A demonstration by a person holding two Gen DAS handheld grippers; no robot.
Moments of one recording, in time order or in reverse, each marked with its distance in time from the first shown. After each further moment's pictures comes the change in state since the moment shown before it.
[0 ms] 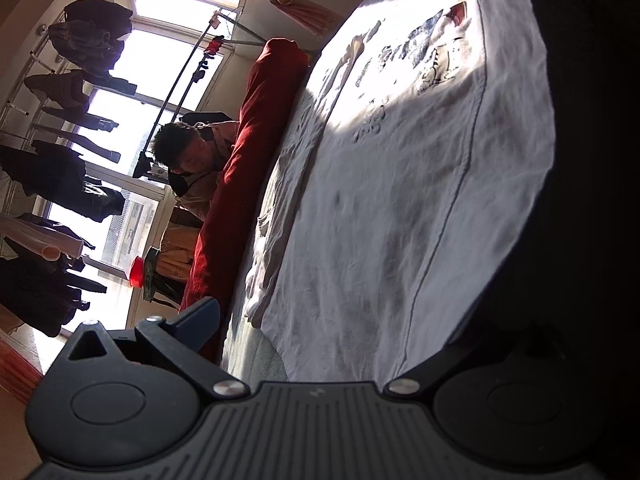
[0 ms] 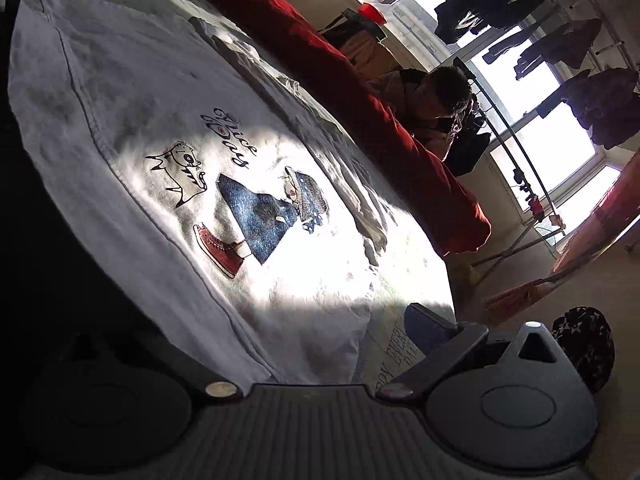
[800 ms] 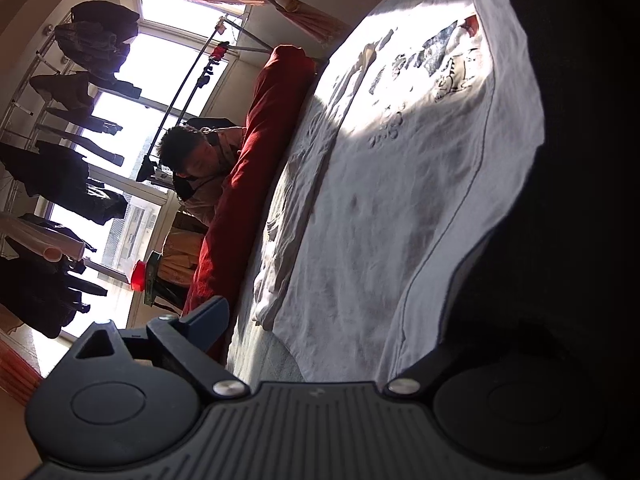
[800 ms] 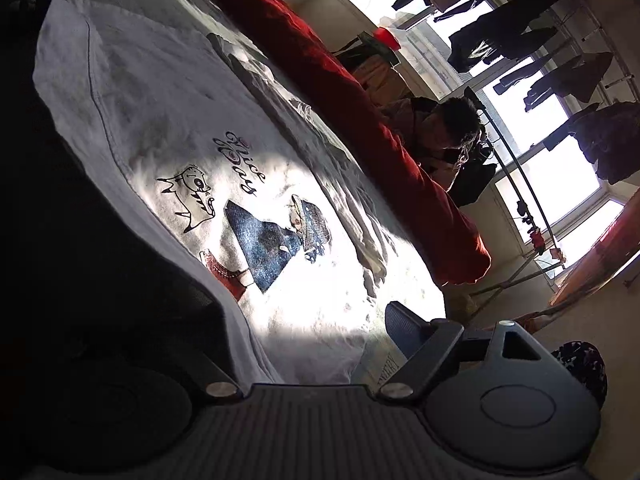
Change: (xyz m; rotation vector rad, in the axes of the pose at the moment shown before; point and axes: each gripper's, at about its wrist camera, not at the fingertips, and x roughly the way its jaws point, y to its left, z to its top) left arm -0.001 0.018 -0.006 -0.022 -0.027 -0.020; right arm -0.005 -0.007 0.010 -0.046 -0.044 0.029
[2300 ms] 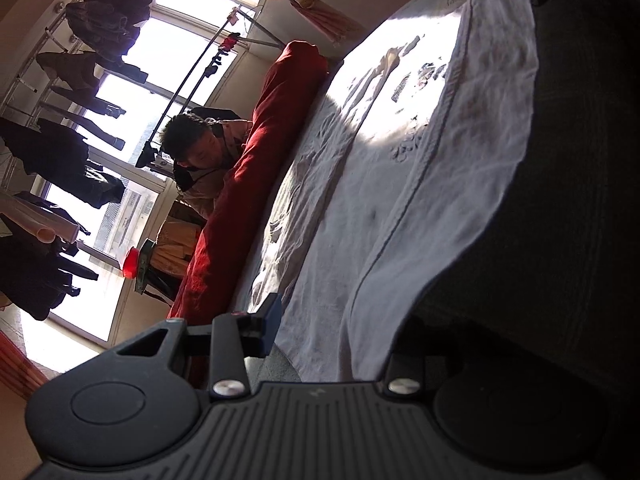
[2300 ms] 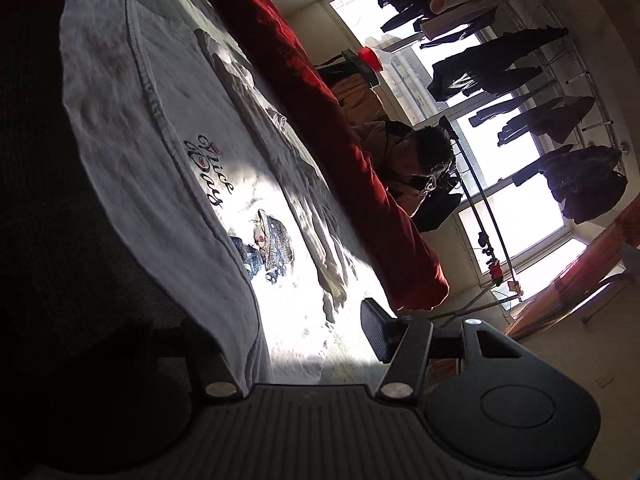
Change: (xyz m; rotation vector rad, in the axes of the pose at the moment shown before) left arm 0.015 0.023 0.009 -0.086 0.011 0.003; right arm 0.019 0.004 0.008 -0.103 -0.049 -0.169
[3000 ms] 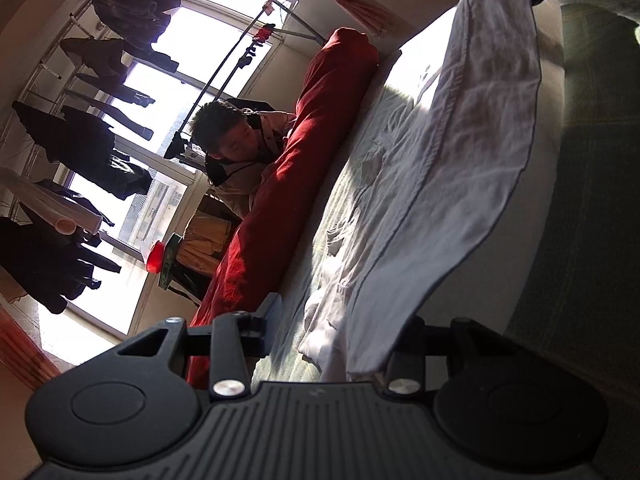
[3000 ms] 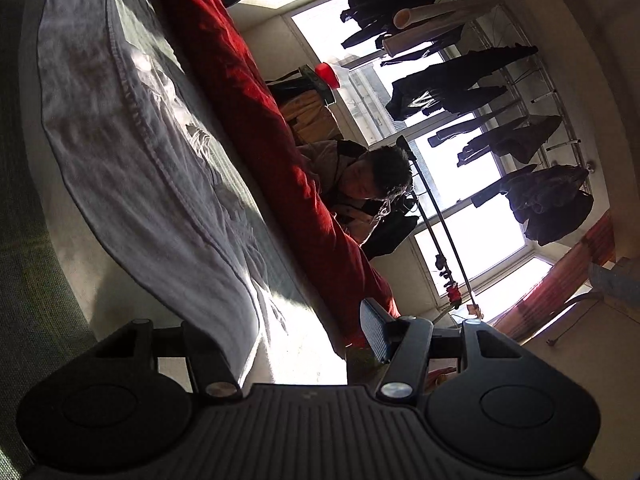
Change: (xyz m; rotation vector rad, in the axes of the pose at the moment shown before) left arm 0.091 0.059 0.023 -0.044 0.013 0.084; right arm 0.112 -0.053 0.043 0.002 -0.059 -0.137
